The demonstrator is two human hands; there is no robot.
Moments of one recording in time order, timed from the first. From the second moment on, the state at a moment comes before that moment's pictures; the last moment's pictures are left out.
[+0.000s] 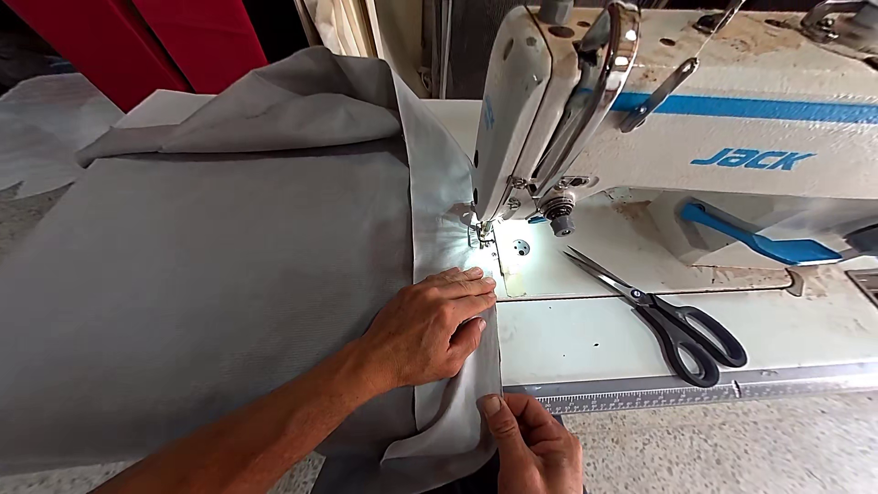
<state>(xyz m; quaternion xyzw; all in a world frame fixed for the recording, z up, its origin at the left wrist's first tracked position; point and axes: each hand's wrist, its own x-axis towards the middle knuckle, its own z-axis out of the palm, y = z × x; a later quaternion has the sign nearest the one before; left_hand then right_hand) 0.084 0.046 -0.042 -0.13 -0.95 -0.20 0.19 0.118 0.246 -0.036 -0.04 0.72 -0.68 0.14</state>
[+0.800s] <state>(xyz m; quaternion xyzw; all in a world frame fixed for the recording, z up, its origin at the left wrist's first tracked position) 0.075 0.044 -0.041 -0.11 -0.95 -0.21 0.19 0.105 0.245 -0.030 -0.03 0.75 -0.64 0.14</state>
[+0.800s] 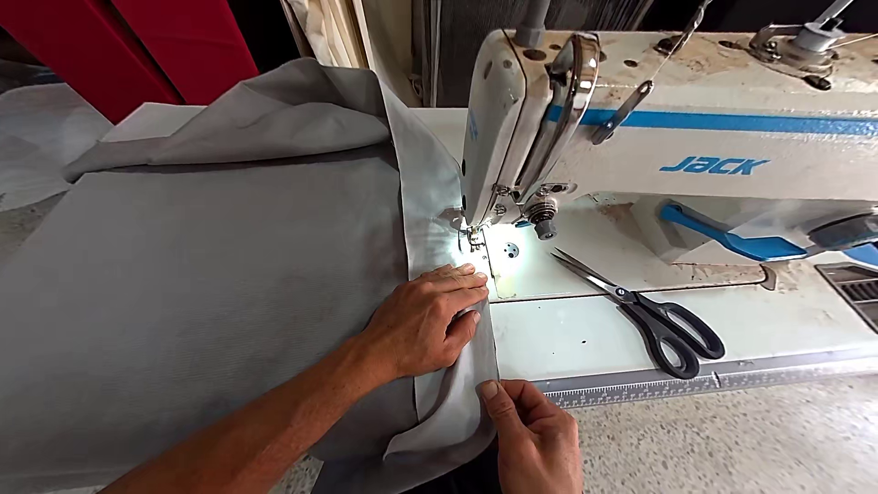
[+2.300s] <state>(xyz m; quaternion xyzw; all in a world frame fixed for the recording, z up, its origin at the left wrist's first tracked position) 0.057 0.036 -0.041 -0.11 -0.96 -0.16 0.20 0.057 0.235 -0.008 -0.07 0.81 -0.54 0.23</state>
